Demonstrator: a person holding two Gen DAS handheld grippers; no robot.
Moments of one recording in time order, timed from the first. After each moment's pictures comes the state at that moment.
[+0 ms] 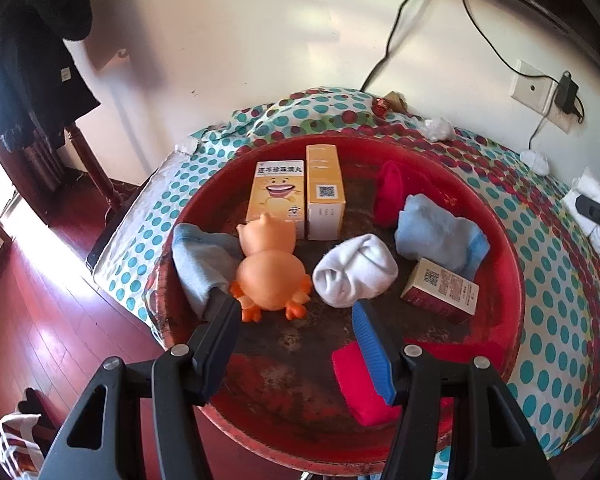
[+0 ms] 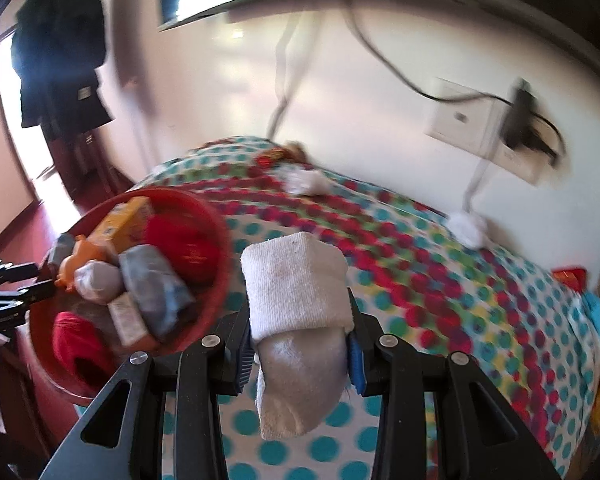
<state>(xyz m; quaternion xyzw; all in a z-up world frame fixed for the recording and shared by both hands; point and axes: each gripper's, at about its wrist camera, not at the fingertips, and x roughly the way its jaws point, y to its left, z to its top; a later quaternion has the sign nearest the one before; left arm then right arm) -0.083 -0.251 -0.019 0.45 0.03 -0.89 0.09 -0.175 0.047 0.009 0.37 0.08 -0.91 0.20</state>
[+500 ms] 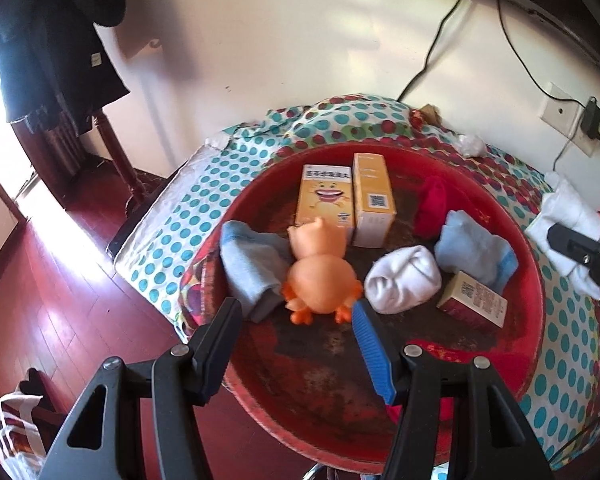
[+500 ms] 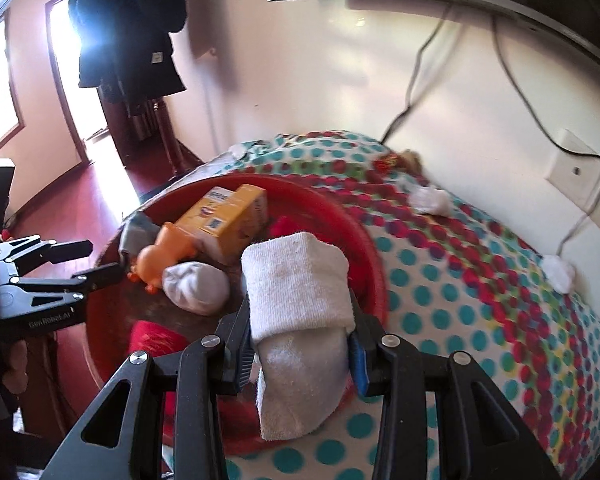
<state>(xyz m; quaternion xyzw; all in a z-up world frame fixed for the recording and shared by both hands) -0.074 -0.280 -0.016 0.45 0.05 -0.88 0.14 -0.153 -0.072 0.006 0.38 0.12 -0.87 0.30</state>
